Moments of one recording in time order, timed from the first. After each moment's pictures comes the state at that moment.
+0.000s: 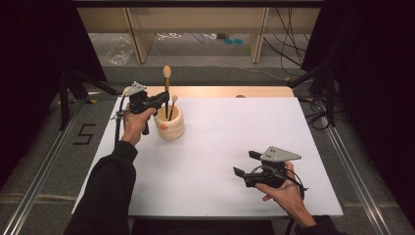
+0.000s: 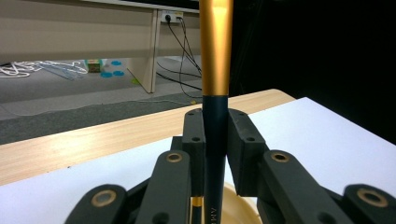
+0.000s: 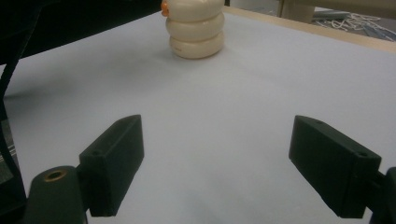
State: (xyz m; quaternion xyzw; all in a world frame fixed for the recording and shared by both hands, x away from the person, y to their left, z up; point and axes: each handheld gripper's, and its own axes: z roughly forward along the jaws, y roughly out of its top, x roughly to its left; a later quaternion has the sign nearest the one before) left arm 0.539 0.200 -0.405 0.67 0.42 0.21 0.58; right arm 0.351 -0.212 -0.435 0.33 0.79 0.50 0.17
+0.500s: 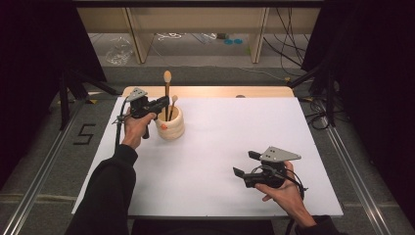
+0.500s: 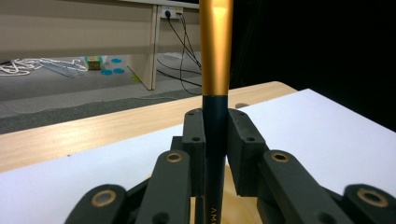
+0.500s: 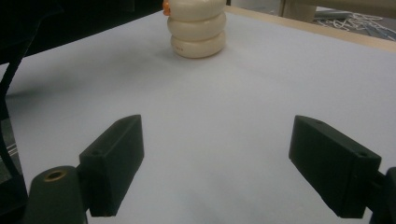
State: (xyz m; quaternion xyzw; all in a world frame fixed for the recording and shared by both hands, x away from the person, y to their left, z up) left arm 0.535 0.201 -0.423 0.67 0.41 0.21 0.58; right arm 0.352 -0.210 -0.437 0.32 0.78 0.51 0.16
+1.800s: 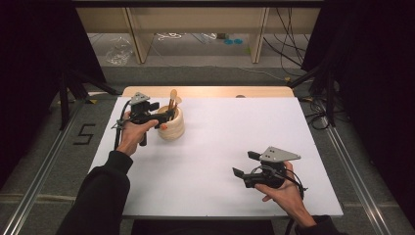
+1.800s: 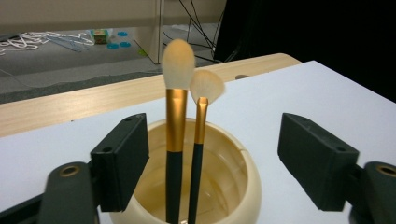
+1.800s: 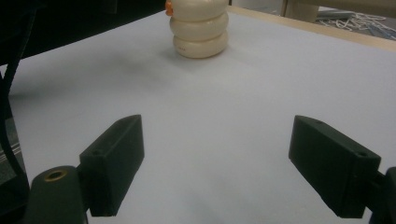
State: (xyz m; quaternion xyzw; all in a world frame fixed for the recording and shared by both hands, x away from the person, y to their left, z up) left arm 0.507 0.192 -0.412 0.70 0.44 0.20 0.53; right arm 0.351 -0.210 -0.436 0.32 0.79 0.50 0.16
